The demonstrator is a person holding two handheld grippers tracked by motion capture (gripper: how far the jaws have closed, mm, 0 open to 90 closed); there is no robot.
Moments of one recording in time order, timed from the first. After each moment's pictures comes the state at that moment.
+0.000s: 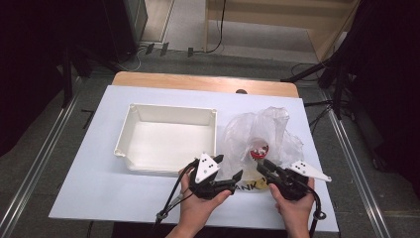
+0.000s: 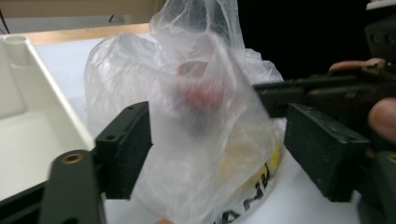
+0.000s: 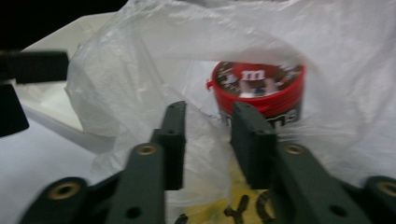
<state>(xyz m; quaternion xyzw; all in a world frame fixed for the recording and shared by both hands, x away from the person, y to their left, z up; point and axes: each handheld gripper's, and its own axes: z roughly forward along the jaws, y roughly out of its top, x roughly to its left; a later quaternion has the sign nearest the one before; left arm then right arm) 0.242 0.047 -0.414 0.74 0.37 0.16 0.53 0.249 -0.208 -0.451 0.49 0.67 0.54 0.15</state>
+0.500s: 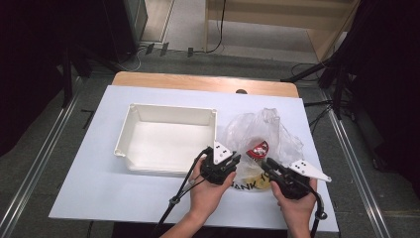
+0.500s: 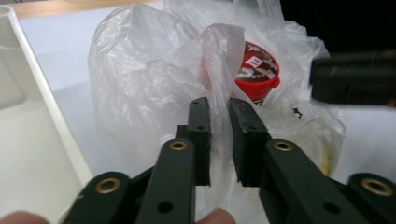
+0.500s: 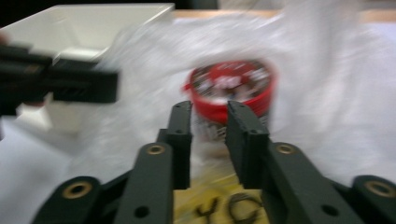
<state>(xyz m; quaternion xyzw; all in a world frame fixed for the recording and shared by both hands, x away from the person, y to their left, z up) 0.279 0.026 -0.428 0.77 0.41 0.16 0.47 0.251 -0.212 -0.445 0.49 0.68 0.51 0.21</state>
